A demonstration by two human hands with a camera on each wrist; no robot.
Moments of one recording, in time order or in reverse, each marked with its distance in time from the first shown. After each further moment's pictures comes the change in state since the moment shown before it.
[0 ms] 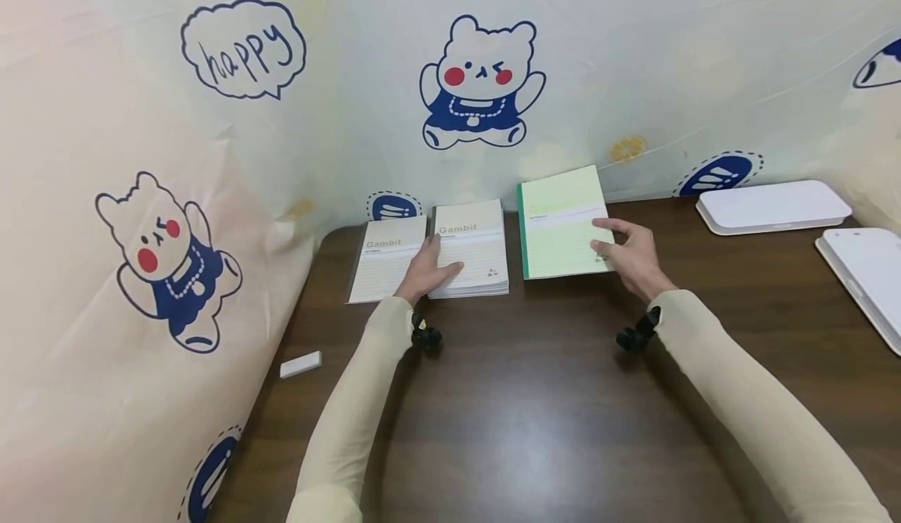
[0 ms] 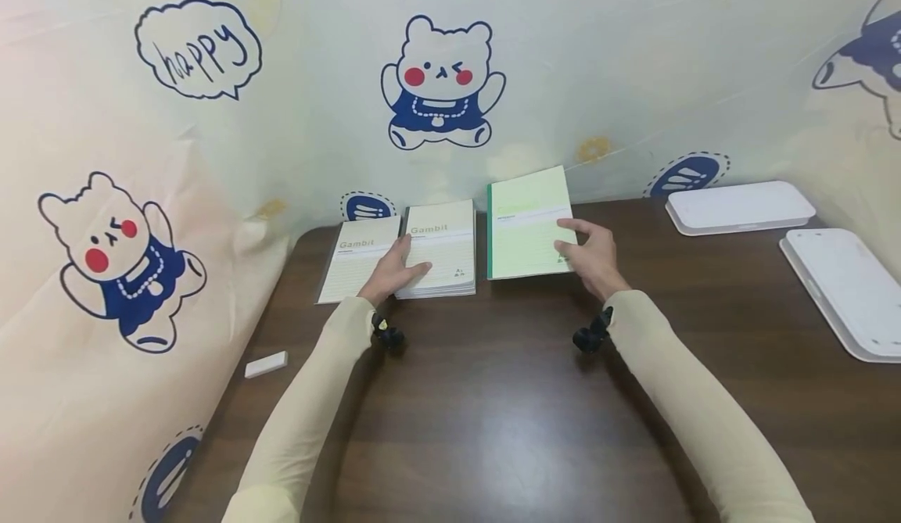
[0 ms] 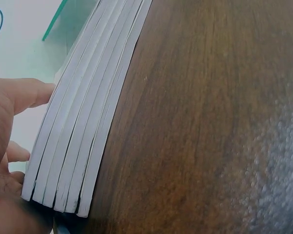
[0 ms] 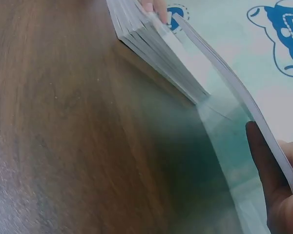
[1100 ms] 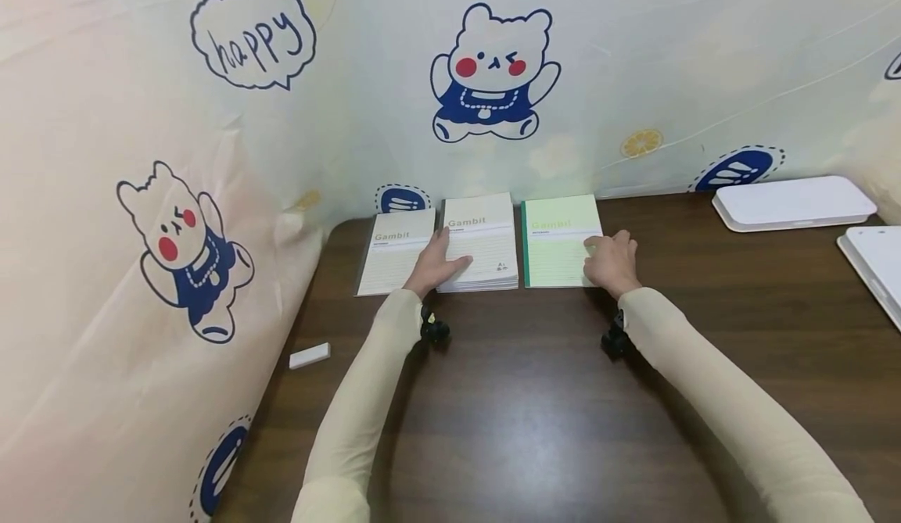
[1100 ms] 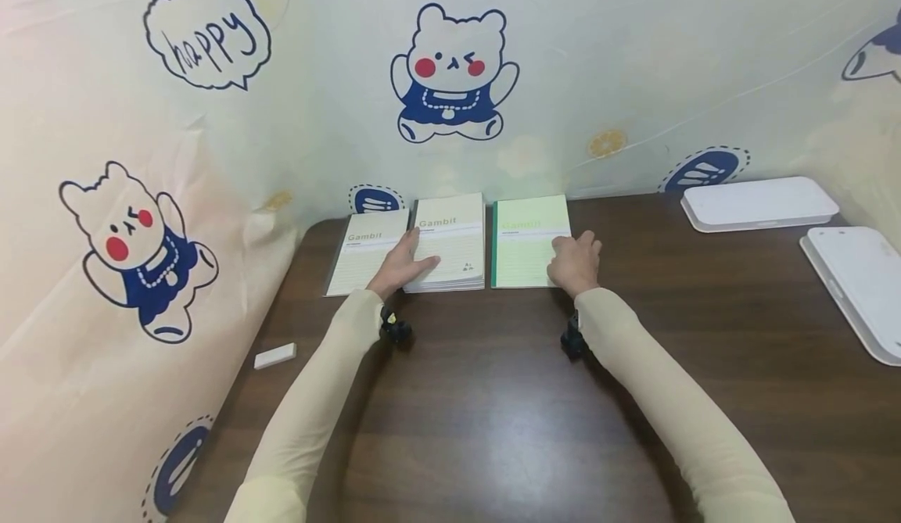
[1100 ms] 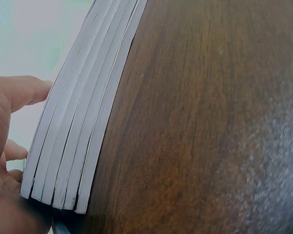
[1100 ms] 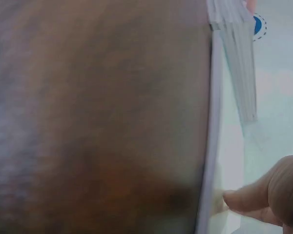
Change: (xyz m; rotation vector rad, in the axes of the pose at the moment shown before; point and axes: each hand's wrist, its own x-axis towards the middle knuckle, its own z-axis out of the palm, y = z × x) left_hand 0.002 0.001 -0.002 -0.039 -0.009 -0.020; right_hand 0.003 0.005 0.043 -0.621 -0.050 -0.114
